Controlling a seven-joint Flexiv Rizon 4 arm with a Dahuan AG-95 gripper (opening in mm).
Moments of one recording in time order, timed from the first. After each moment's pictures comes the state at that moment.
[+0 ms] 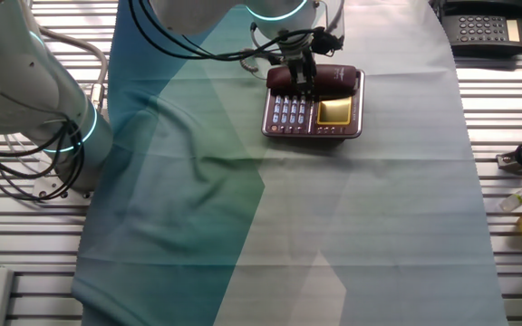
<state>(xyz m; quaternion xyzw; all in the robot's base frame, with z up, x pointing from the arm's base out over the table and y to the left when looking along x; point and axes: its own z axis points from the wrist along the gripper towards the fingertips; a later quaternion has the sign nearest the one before) 0.454 0.158 0.075 0.00 0.99 0.10 0.13</state>
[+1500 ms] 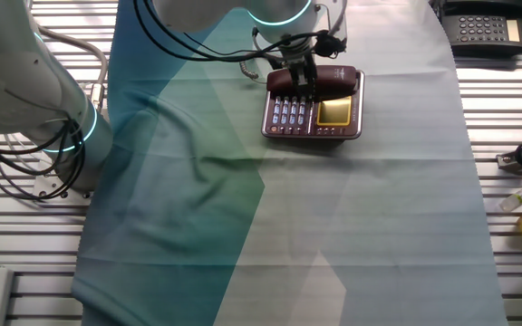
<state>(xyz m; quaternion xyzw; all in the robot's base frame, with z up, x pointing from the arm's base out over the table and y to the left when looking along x) 0.454 0.155 0.069 -0.03 0.99 0.10 0.12</state>
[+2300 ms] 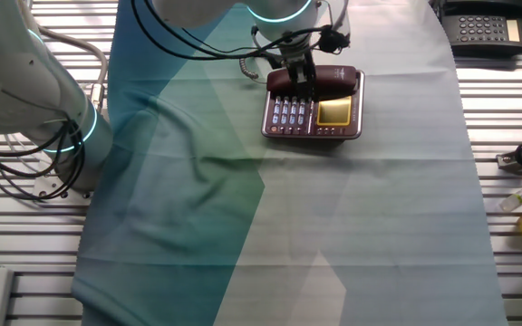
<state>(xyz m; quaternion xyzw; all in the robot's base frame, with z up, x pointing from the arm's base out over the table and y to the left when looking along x) 0.449 0.150 0.078 -0.05 0.99 0.09 0.11</state>
